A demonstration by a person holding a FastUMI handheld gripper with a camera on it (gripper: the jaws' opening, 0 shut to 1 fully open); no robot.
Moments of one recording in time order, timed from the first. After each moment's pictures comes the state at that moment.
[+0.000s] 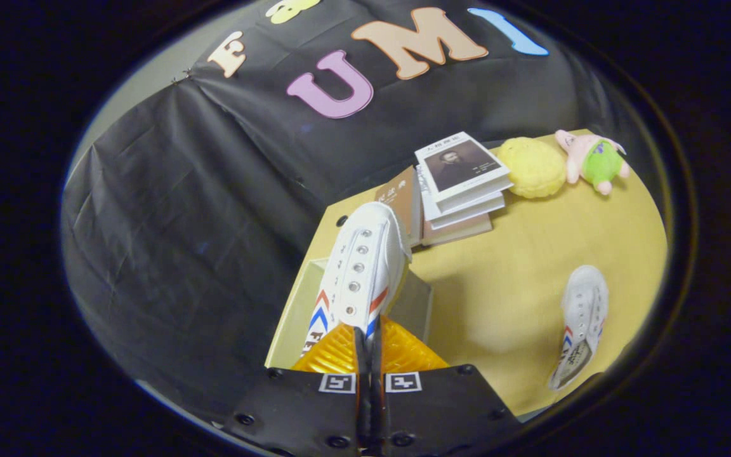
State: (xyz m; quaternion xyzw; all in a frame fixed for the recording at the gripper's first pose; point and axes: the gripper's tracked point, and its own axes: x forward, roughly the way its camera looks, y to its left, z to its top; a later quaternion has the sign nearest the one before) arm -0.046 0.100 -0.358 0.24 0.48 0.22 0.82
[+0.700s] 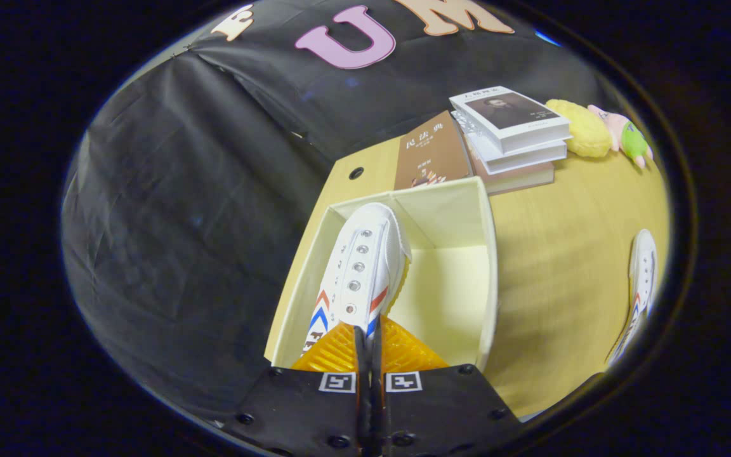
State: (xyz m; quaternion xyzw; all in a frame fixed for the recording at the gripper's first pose) arm -0.061 0.174 -0.436 0.20 0.54 0.22 0.78
